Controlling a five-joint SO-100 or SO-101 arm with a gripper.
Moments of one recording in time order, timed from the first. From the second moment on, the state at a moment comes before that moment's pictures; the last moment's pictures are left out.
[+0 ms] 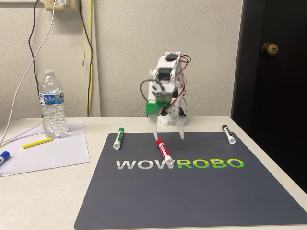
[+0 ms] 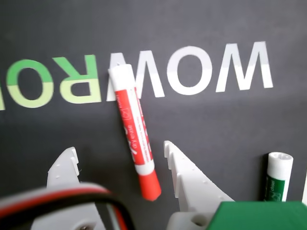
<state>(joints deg) 9.4 83.4 94.5 59.5 -96.9</state>
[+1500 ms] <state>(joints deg) 7.0 74.9 94.4 54.2 -93.5</state>
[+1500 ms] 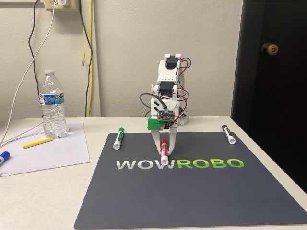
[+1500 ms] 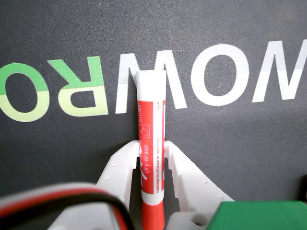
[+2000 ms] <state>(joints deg) 3.8 78.1 94.2 55.2 -86.6</state>
